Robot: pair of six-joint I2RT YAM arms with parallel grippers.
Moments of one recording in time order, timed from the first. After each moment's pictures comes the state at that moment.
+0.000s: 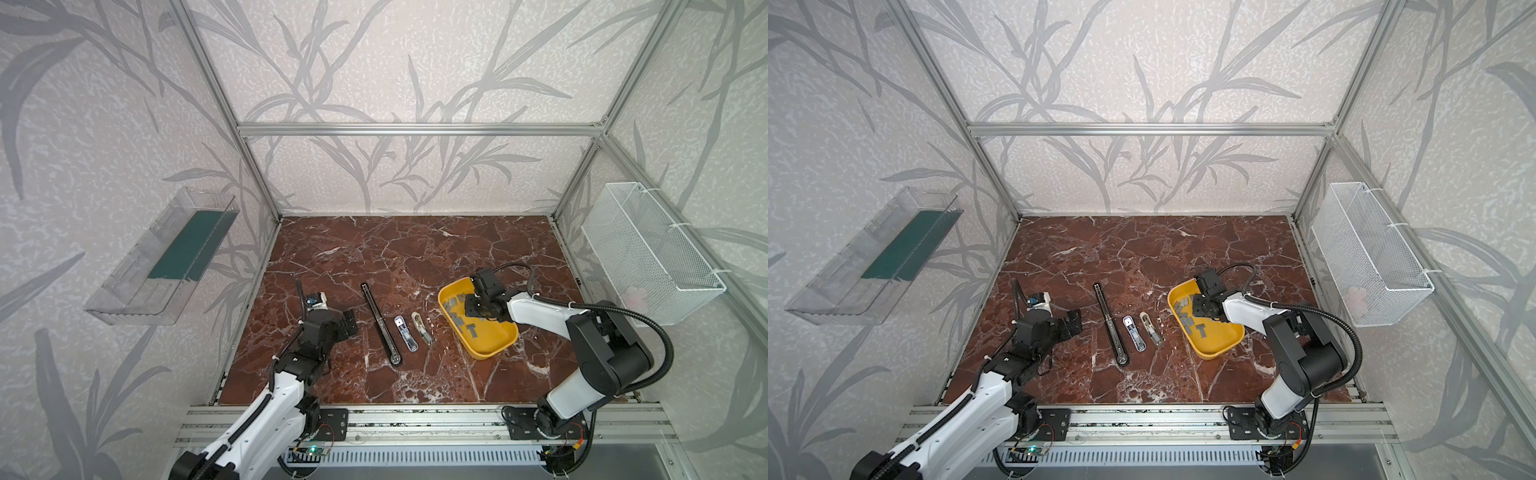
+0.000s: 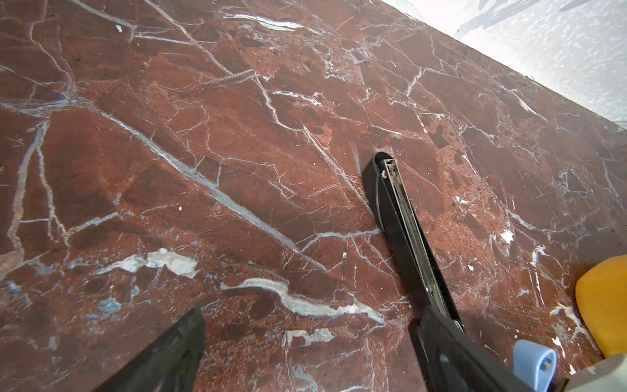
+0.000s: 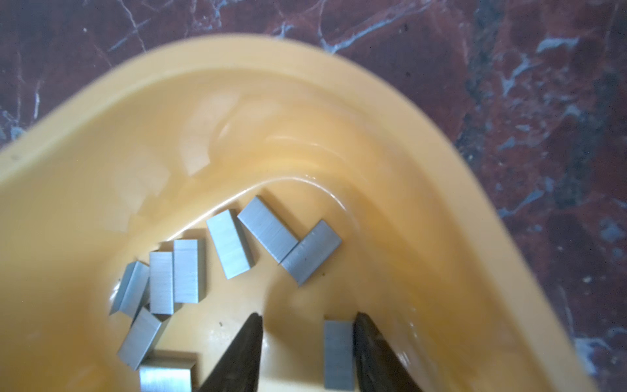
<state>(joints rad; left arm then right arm) -0.29 0.76 0.24 -0.11 -0.20 -0.53 0.45 1.62 0.80 -0.25 0.08 0.50</state>
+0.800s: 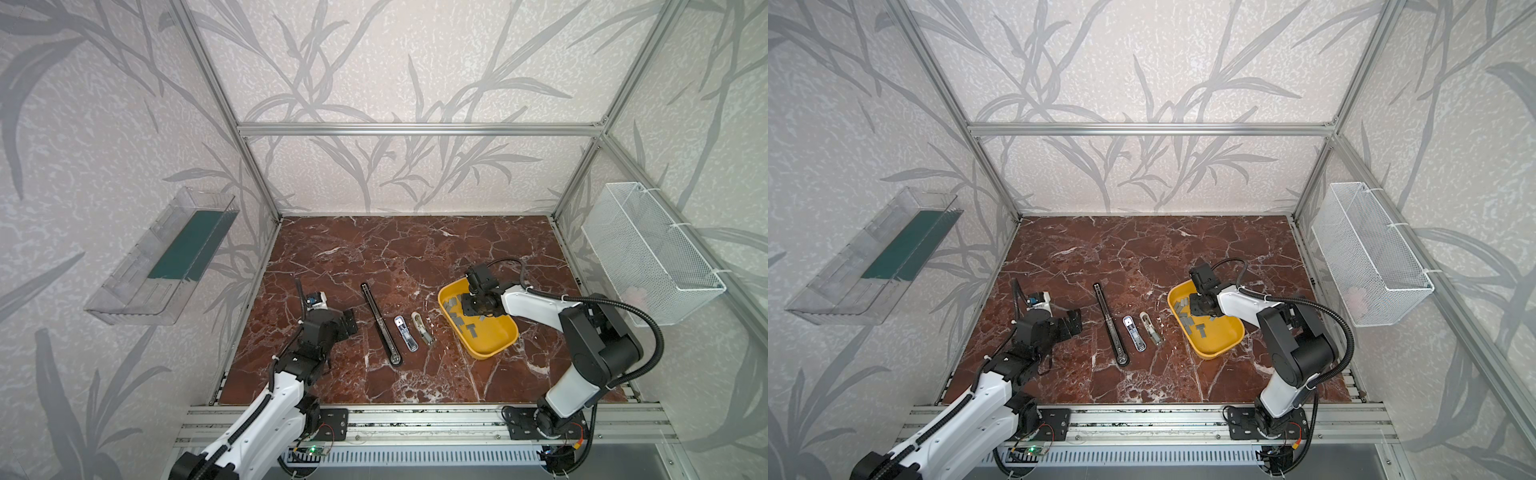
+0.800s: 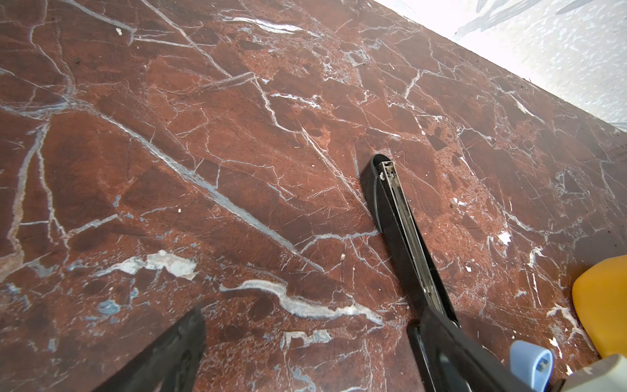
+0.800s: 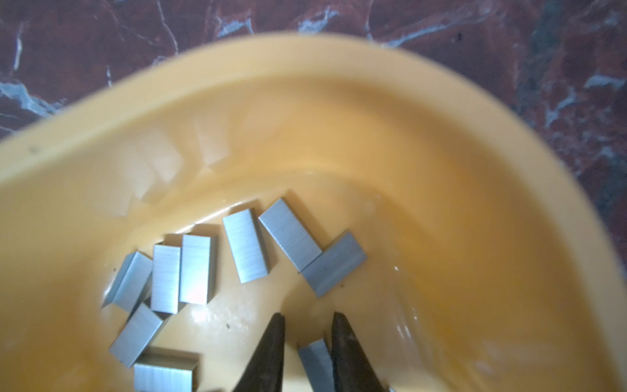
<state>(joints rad) -0.29 0.76 0.24 -0.11 -0.20 -0.53 0.47 1.68 0.89 -0.35 0.08 0.39</state>
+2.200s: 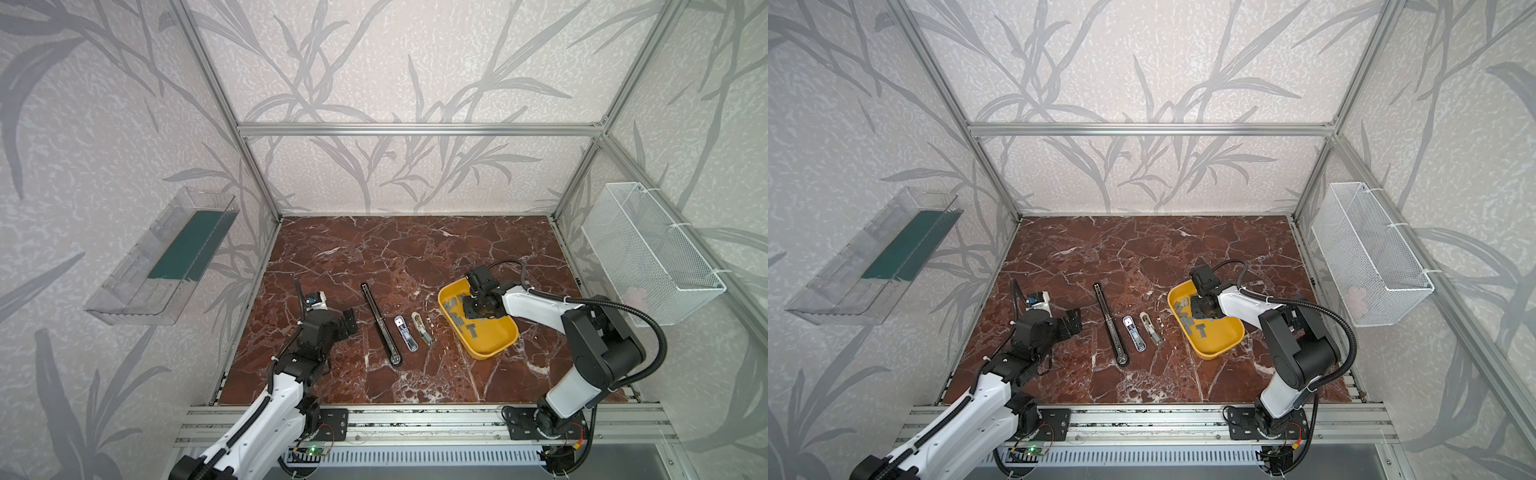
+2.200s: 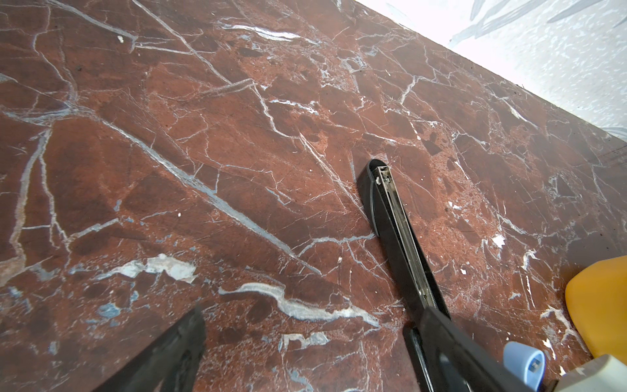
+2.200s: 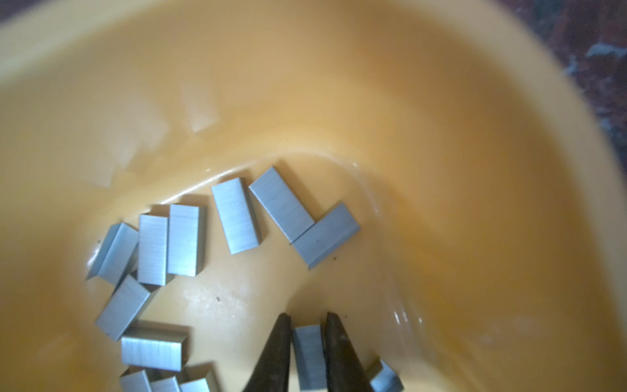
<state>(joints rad) -0.29 0.74 0.24 -0.11 -0.20 -0.53 0.47 1.67 0.88 -0.41 0.08 0.36</state>
